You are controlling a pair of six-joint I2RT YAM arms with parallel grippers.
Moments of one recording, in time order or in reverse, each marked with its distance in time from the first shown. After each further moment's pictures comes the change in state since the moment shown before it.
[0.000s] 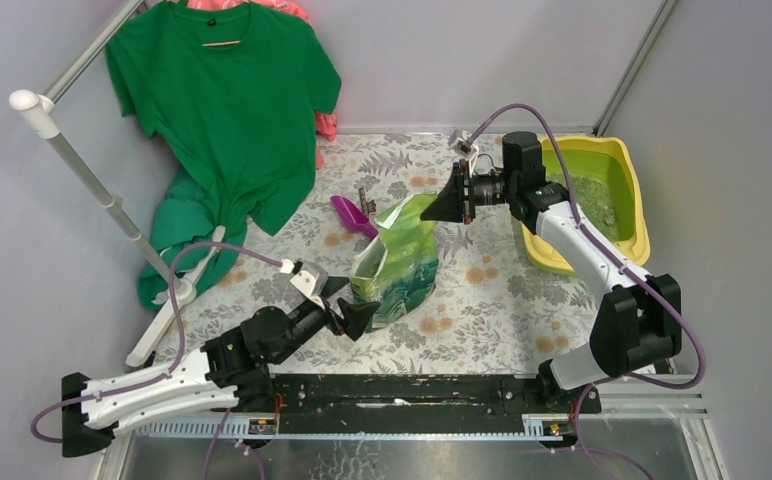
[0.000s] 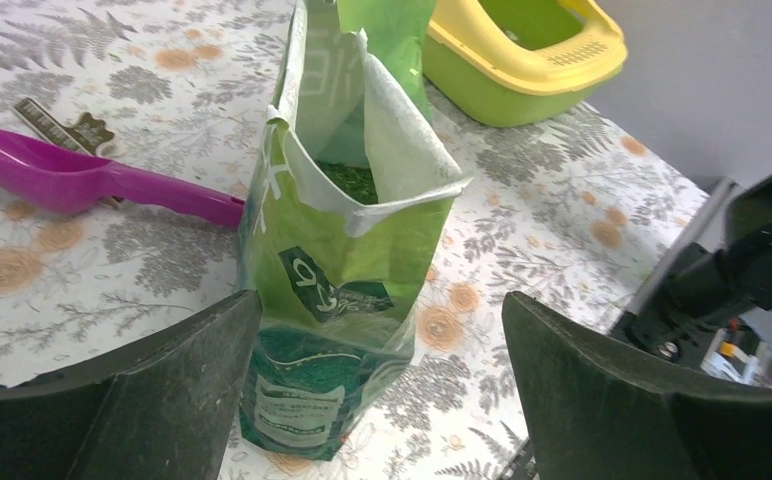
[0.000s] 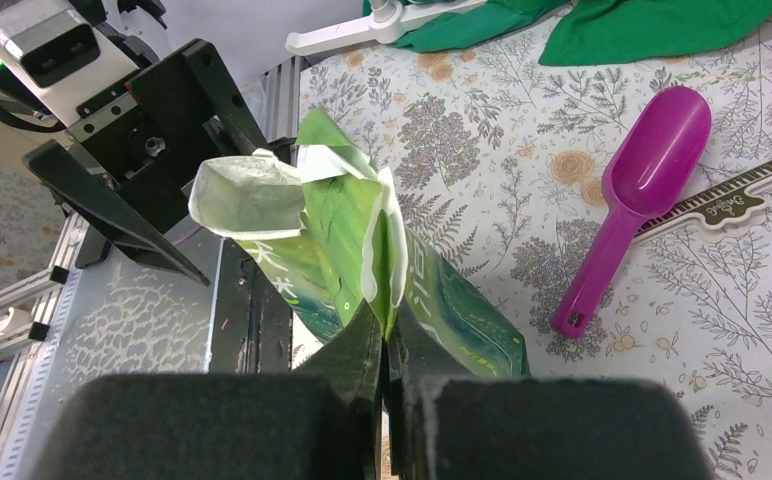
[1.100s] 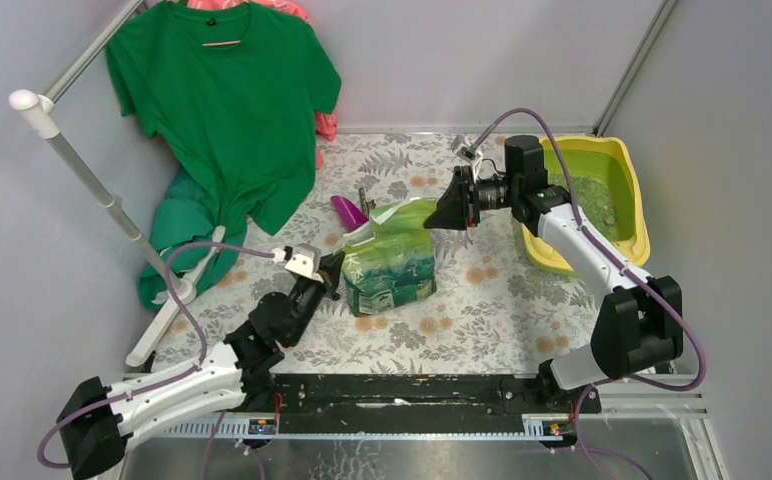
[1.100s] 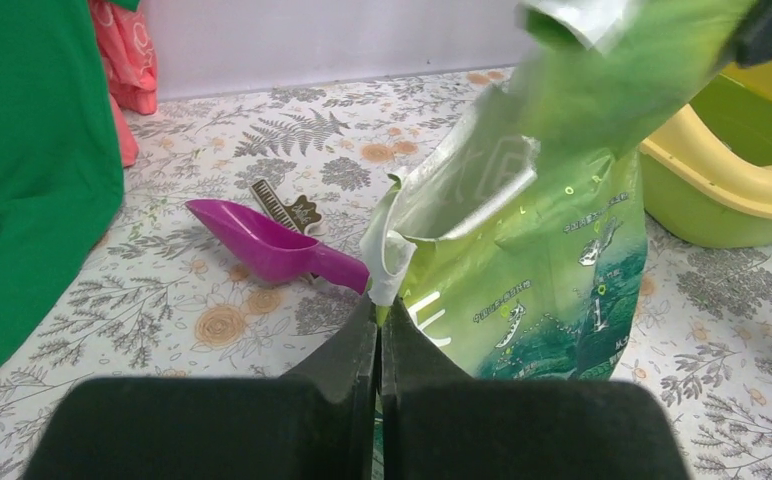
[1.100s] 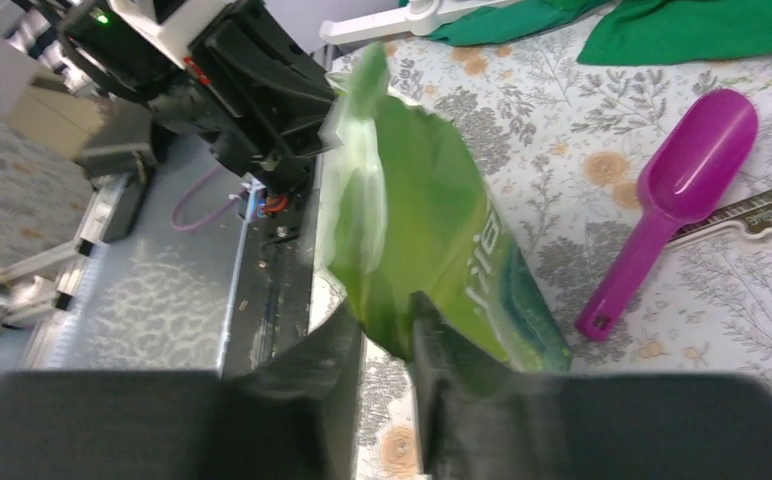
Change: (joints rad) left arm 0.223 0.240 -0.094 0.488 -0.160 0.227; right arm -0.010 -0.012 -0.030 0.005 -0.076 -0.027
